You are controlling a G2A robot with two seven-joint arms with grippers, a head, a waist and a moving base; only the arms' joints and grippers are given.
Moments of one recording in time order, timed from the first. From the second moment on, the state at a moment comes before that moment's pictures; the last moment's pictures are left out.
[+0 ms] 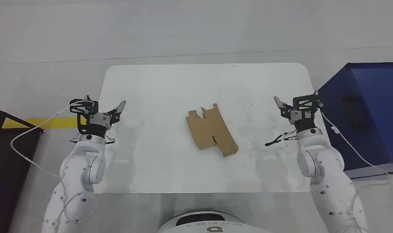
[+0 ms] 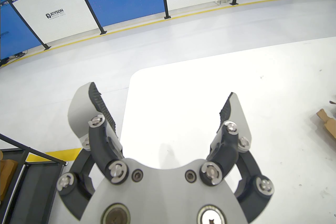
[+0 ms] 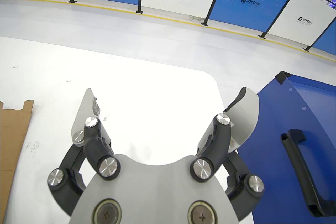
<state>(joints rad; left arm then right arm) 1.73 -1.15 -1.60 -1.80 1.33 0.00 0.00 -1.73 -1.15 1.59 -1.81 -1.31 -0.02 0.00</state>
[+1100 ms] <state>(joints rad) 1.73 -1.15 -1.60 -1.80 1.33 0.00 0.00 -1.75 -1.15 1.23 -2.00 -1.47 -0.43 0.40</state>
